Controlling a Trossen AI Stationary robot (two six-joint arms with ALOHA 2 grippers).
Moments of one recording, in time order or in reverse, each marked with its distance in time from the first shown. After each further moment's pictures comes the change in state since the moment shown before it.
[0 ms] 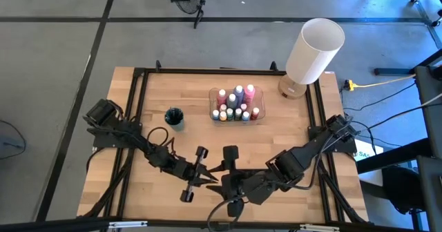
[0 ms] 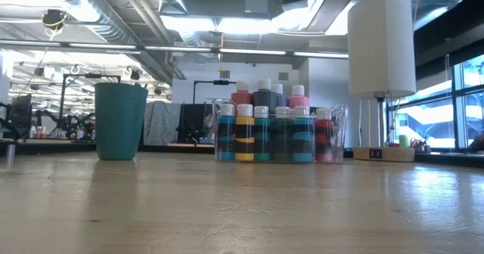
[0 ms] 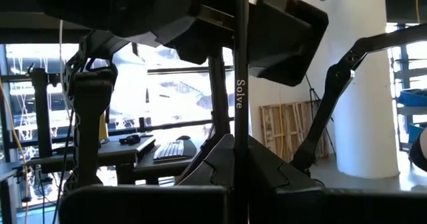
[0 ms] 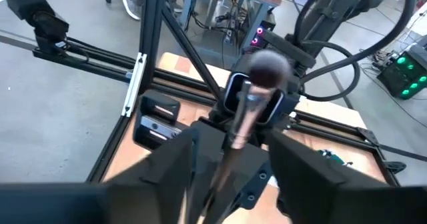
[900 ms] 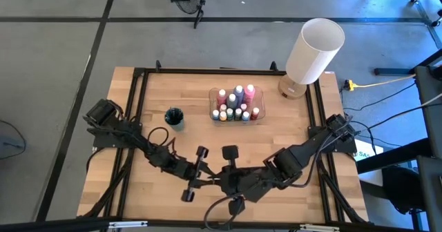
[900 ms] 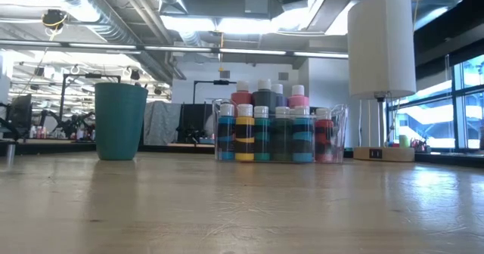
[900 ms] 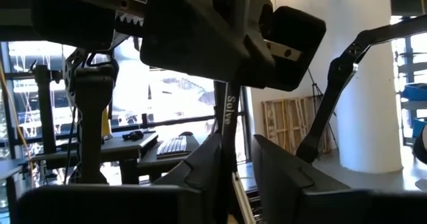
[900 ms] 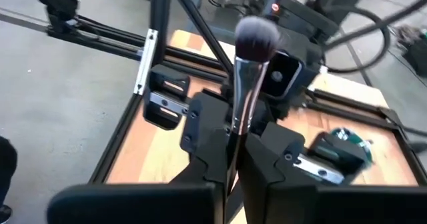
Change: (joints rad) left arm -0.001 0.000 0.000 -0.016 -0.003 0.004; right arm -0.019 0.000 0.000 -0.089 -0.074 0.060
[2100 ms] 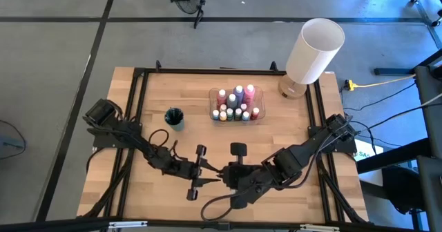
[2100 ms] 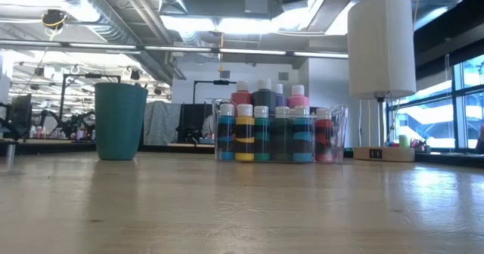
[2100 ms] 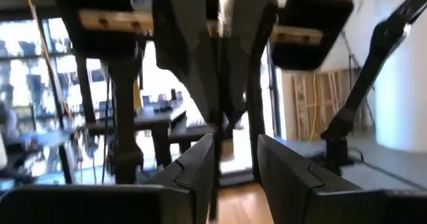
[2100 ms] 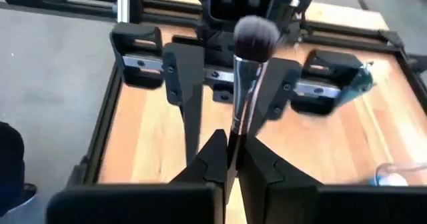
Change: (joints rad) left arm -0.018 -0.006 0.000 -0.088 -0.148 0.024; right arm -0.003 0.000 0.000 -0.220 0.028 0.254
